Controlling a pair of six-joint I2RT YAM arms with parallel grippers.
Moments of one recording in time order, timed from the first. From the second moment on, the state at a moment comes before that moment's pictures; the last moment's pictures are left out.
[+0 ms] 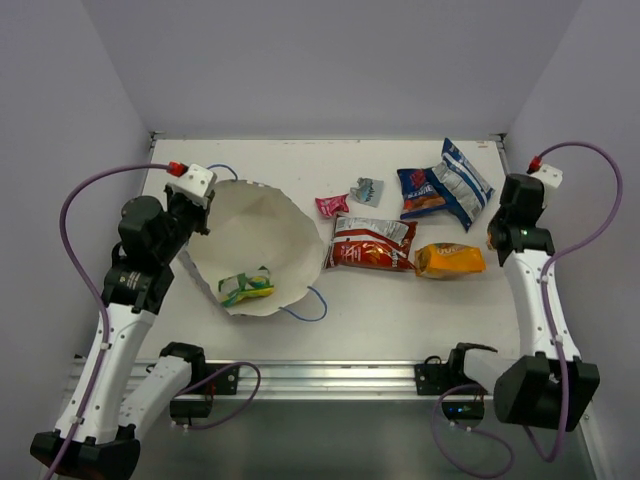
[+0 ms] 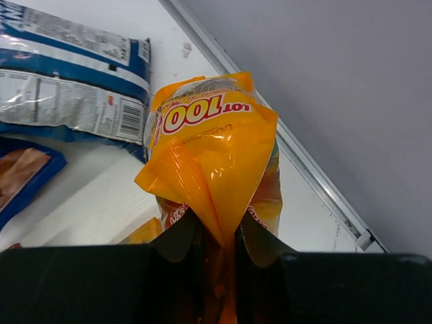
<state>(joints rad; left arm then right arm) -0.18 0.79 0.95 -0.32 0.15 0.26 -0.12 1.07 1.00 -0.50 0.49 0.22</state>
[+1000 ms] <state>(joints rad) -0.18 0.78 0.95 -0.32 0.26 0.28 0.41 0.91 1.03 -0.31 0.11 0.20</state>
